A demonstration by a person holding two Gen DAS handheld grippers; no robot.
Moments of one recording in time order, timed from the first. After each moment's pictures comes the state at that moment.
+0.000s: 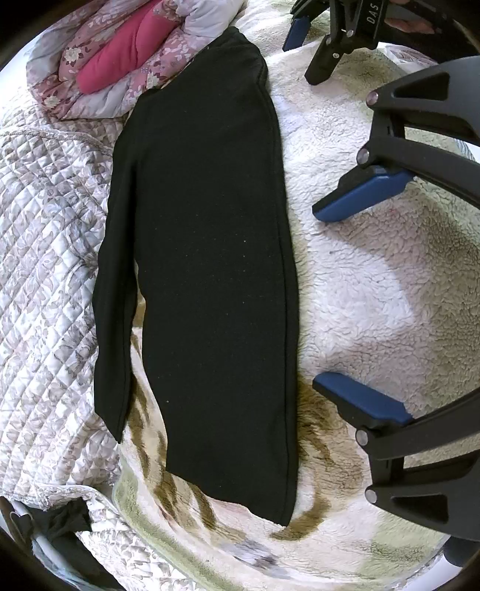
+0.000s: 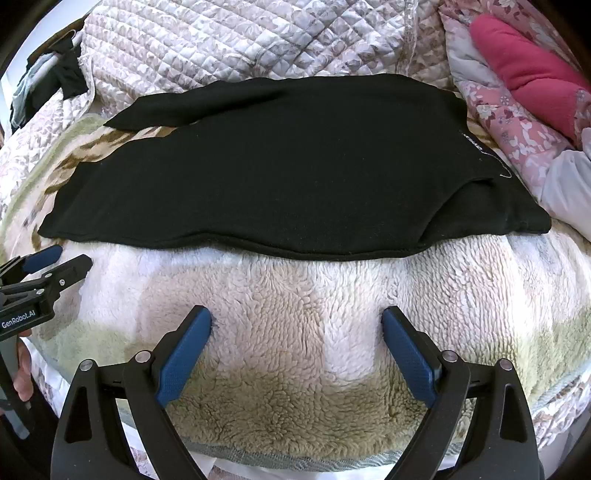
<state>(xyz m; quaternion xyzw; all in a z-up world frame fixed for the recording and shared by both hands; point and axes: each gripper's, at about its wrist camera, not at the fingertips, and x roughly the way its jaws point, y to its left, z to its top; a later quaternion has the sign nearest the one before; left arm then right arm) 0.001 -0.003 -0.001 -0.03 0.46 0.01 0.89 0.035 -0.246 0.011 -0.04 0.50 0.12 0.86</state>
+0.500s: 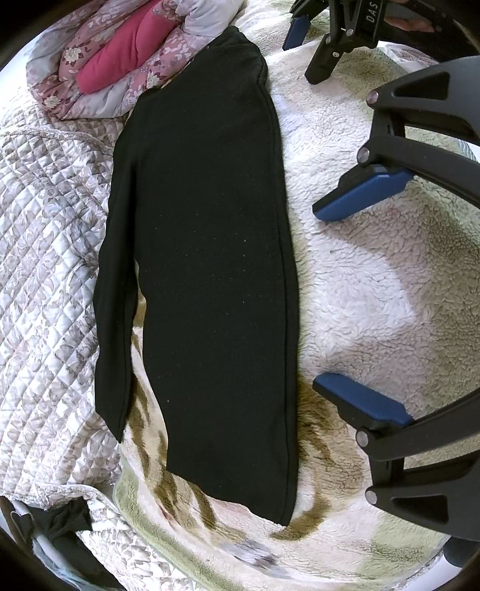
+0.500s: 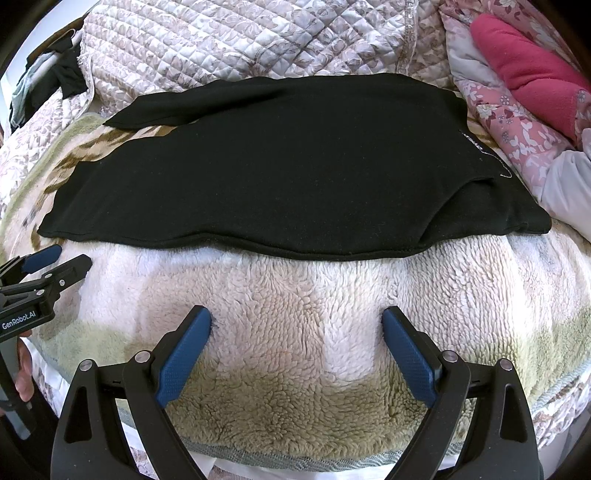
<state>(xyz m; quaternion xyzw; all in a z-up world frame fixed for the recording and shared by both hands) 0.003 0.000 -0.001 -0.02 0.46 0.01 0.89 0.036 -0.247 0.011 -0.04 0.50 0.12 0.86</state>
